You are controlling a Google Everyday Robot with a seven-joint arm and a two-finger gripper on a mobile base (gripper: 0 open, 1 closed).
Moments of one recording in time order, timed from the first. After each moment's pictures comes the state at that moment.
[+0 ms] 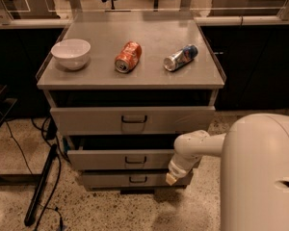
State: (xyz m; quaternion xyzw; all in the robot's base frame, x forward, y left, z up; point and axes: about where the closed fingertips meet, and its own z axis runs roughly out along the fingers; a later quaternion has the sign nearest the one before) arm 0.548 -0.132 0.381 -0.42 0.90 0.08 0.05
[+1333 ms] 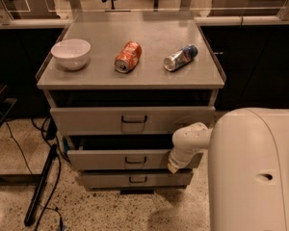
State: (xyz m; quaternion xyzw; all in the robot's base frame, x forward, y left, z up) arm 0.590 -0.143 0.392 -0.40 0.91 0.04 0.07
